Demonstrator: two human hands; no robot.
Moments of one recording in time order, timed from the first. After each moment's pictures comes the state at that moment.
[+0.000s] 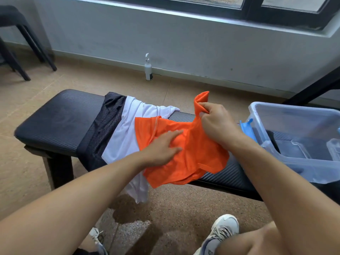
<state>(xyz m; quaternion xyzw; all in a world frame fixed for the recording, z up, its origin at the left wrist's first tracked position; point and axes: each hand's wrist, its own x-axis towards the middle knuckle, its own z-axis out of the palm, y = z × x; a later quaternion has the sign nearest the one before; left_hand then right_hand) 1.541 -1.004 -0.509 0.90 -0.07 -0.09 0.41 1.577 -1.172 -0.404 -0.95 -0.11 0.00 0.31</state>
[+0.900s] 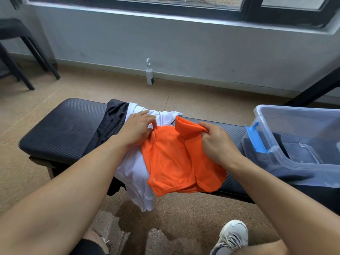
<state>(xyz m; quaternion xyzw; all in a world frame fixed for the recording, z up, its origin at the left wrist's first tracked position) 1.606 -0.900 -0.515 0.98 -0.09 0.06 0.16 1.563 -1.168 -0.436 -0.94 -0.05 0.06 0.33</state>
